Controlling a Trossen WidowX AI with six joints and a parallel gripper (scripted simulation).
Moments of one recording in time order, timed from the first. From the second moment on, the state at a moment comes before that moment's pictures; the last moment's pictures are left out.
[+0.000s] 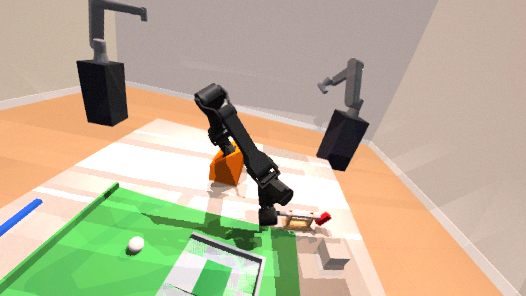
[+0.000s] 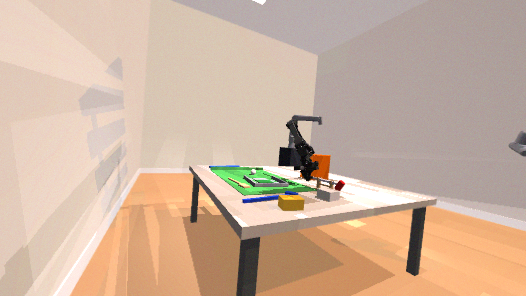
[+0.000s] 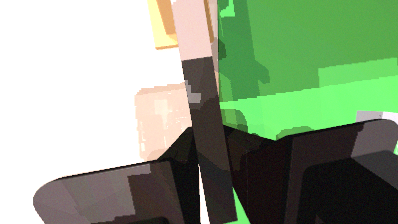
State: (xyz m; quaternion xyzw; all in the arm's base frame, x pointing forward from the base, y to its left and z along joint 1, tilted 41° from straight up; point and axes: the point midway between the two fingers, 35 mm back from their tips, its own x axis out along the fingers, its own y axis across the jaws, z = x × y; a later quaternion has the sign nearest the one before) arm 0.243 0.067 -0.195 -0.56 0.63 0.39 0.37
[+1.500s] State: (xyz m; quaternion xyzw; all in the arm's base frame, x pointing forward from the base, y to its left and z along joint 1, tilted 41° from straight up) arm 0.301 0.003 0.004 -0.42 0.71 0.11 0.56
